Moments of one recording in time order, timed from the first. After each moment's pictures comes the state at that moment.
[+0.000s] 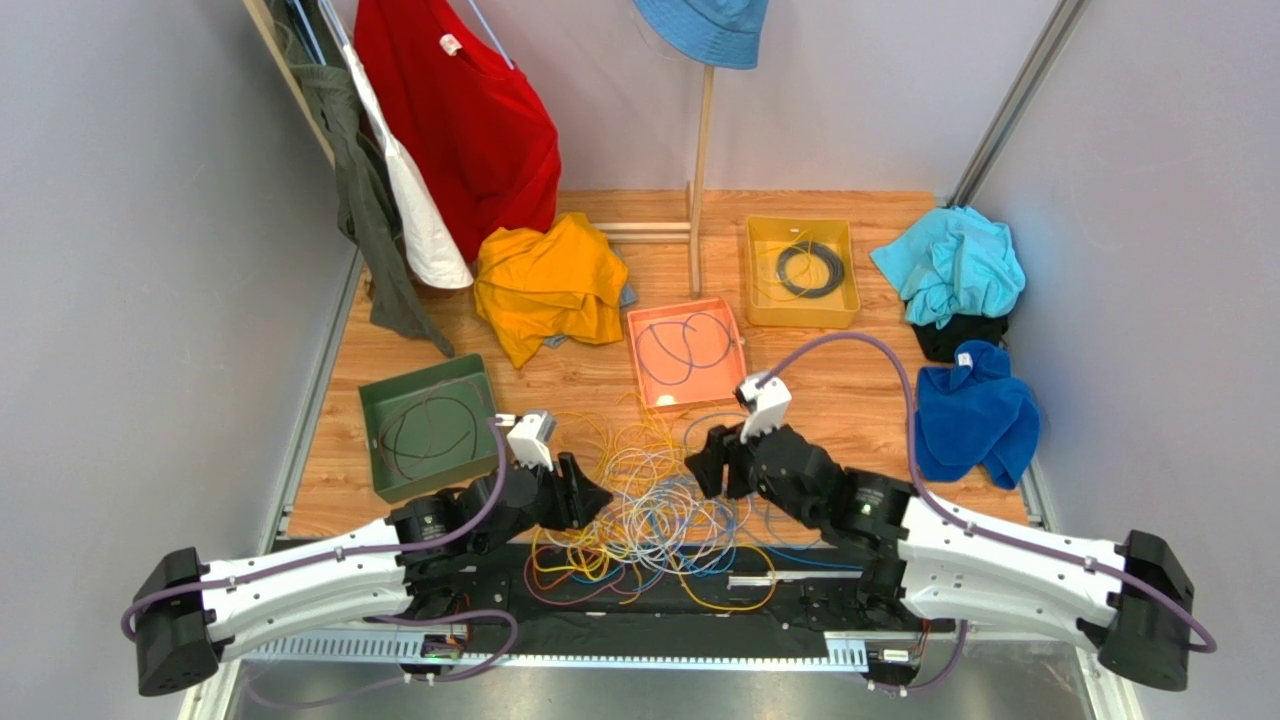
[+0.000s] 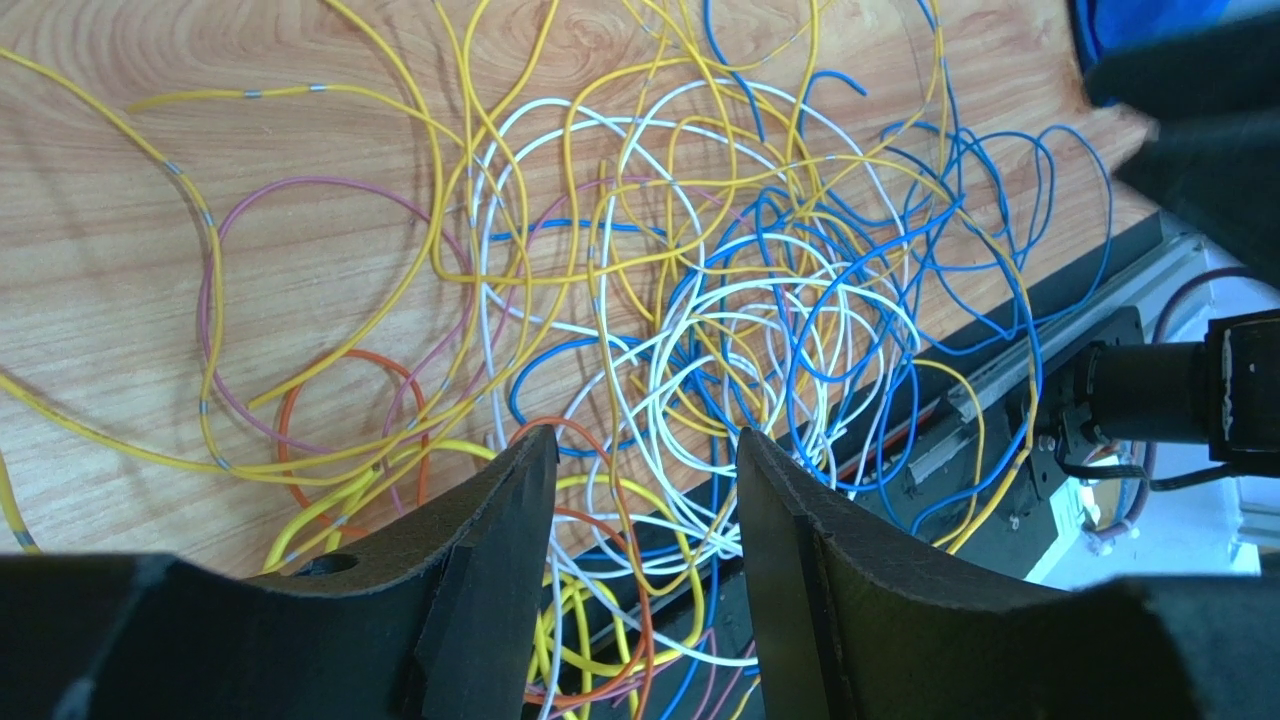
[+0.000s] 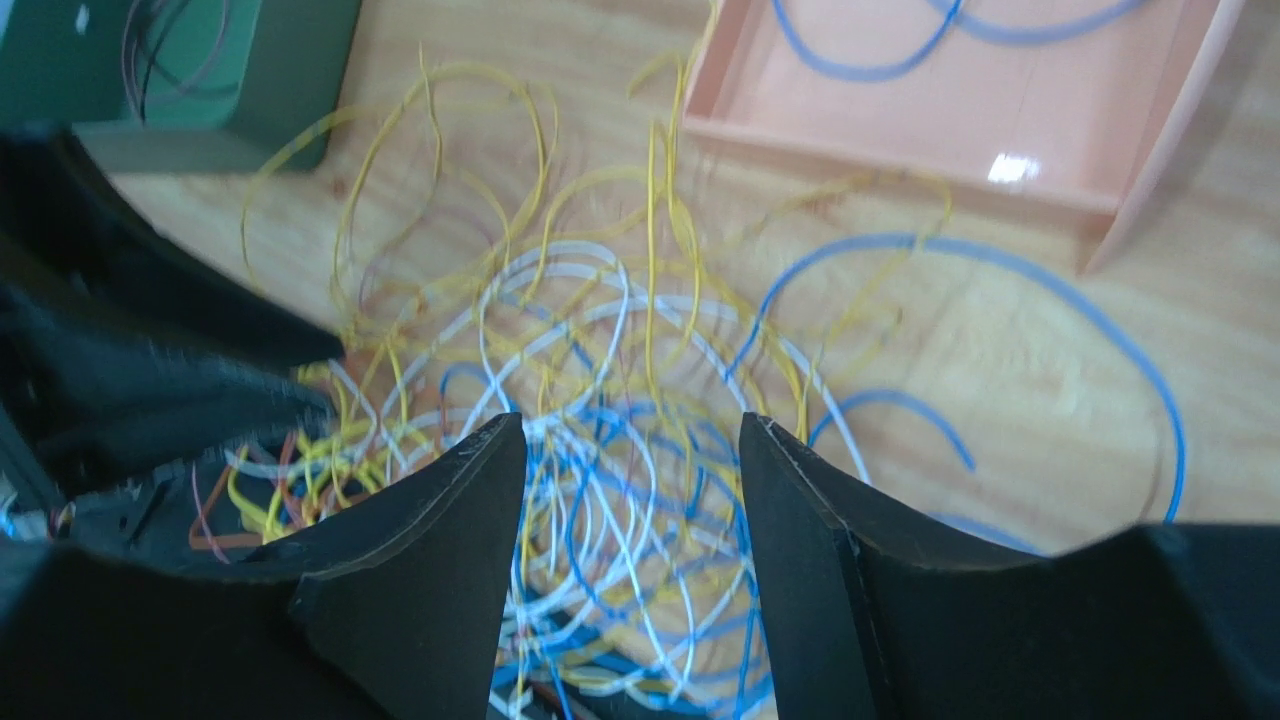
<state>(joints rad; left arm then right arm) -1.12 0.61 0.22 -0.12 -0.29 -0.90 1.10 0.86 0.51 -0.12 0.37 0.55</state>
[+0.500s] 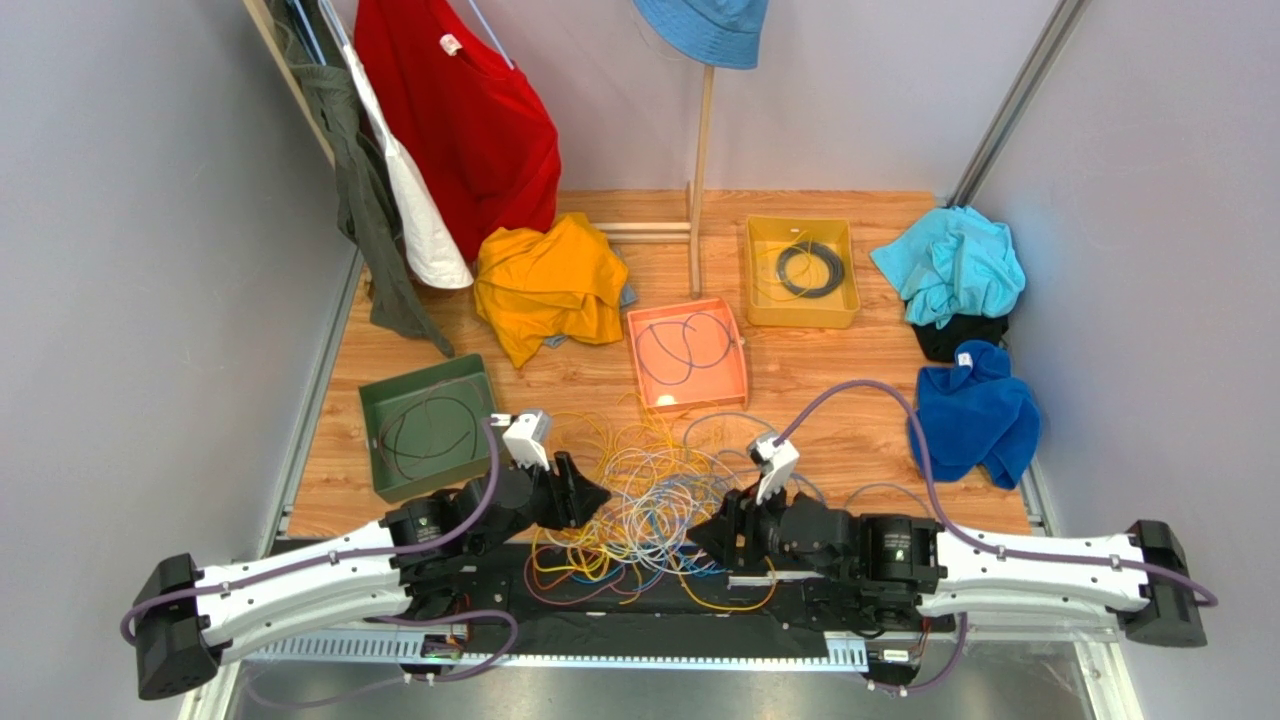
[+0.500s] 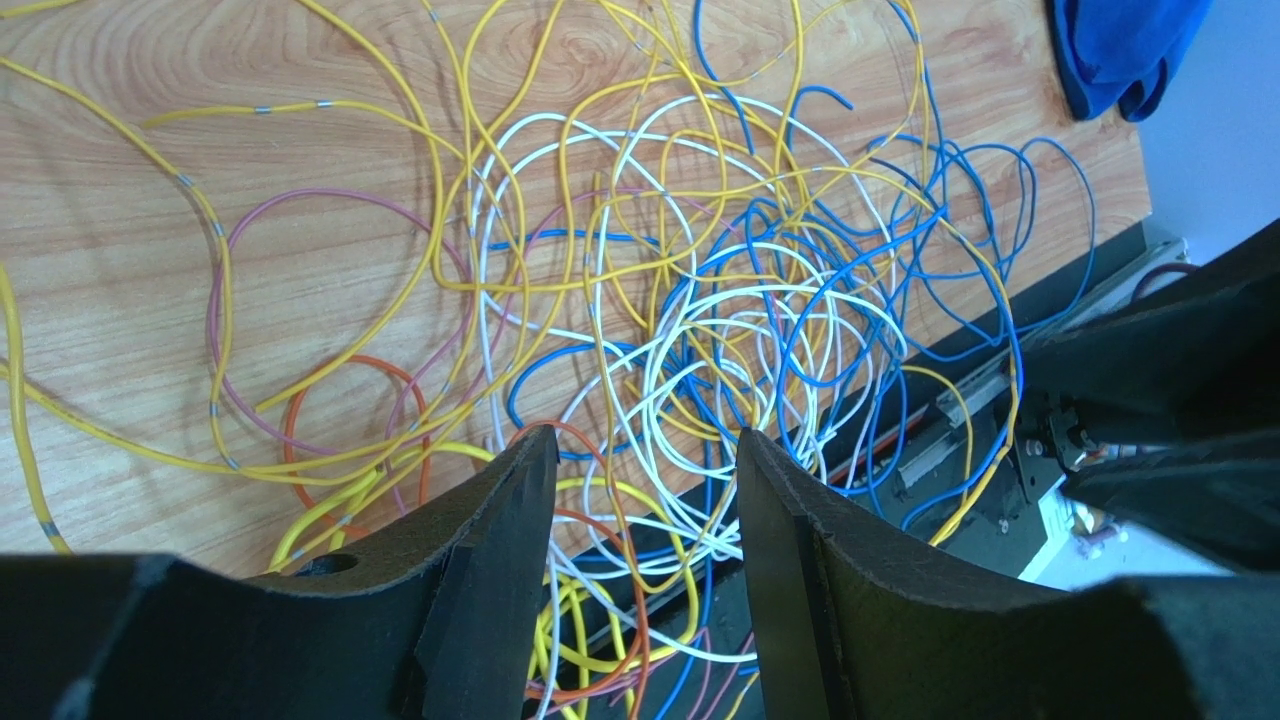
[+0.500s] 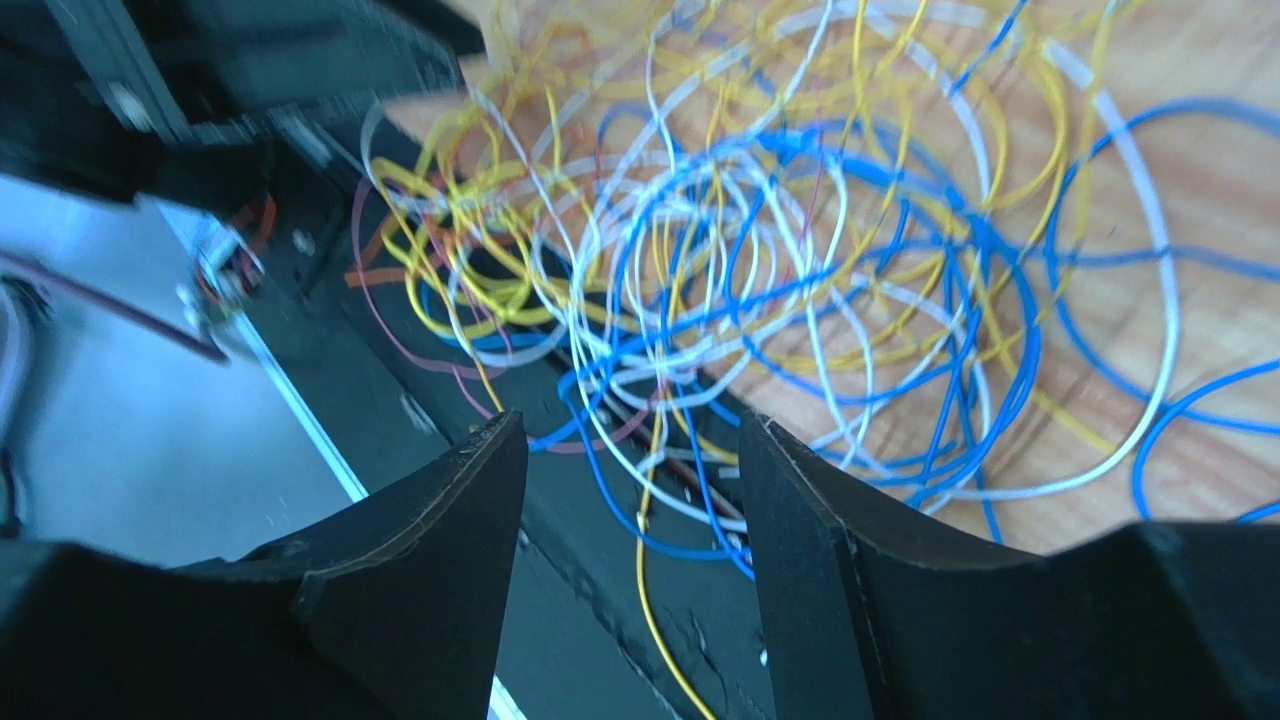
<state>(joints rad) -1.12 0.57 0.22 -0.14 -0.30 -0.89 1.40 0.55 0.29 -0.20 0.39 0.81</state>
